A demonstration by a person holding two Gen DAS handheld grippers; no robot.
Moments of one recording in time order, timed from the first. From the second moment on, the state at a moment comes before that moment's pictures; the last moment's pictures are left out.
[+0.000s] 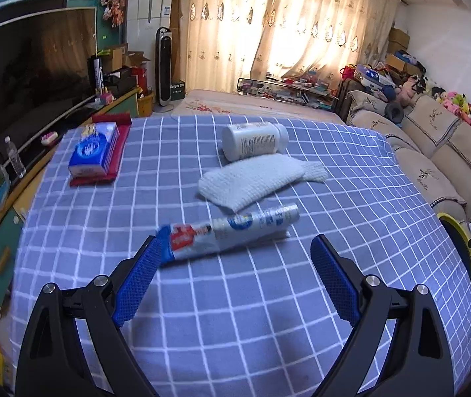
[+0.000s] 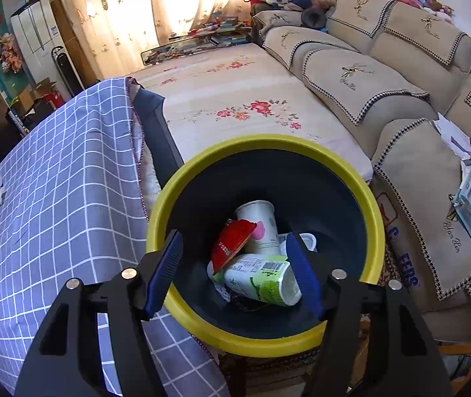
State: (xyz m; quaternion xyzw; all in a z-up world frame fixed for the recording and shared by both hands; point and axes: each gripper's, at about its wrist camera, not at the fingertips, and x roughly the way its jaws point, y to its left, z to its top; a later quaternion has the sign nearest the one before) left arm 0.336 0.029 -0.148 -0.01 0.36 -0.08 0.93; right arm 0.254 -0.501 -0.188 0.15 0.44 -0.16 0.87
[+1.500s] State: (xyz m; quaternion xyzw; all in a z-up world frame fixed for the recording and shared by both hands) left arm 0.402 -0.023 -0.172 0.14 0.45 -0.26 0.84; right arm 0.243 -0.518 -0.204 0.17 0.45 -0.17 0.86
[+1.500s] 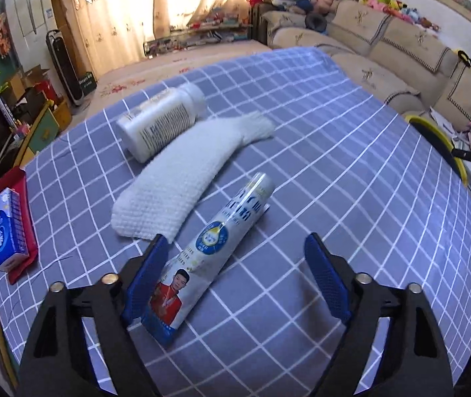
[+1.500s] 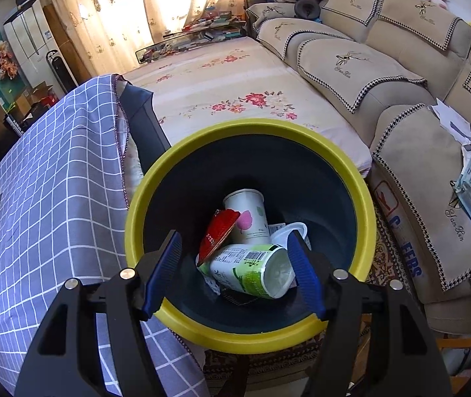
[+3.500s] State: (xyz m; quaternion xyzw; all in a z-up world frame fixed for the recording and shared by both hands) left arm 0.319 -0.463 -0.136 0.19 0.44 -0.47 0.75; right arm 0.113 -0.621 -0.174 0.22 0.37 -0.25 0.87
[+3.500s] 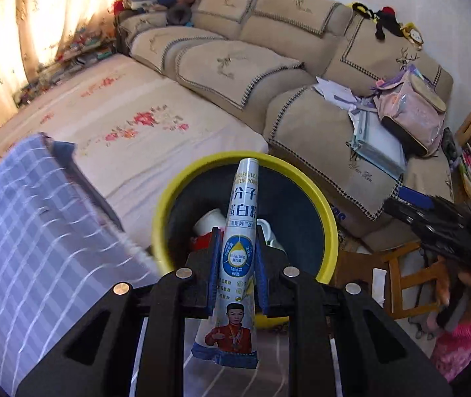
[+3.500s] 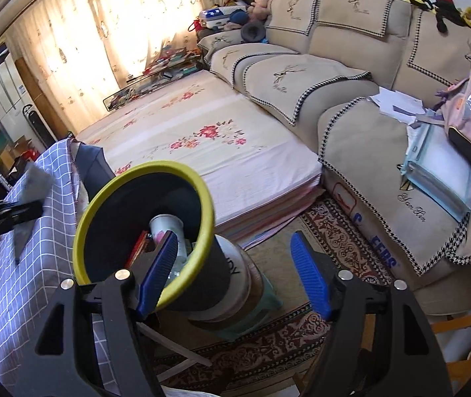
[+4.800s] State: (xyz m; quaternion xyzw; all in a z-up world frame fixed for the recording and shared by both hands) left arm 0.311 -0.053 -0.095 0.07 0.32 -0.14 0.93; right arm 0.260 -0.431 -0.127 0.07 0.39 -0.04 0.92
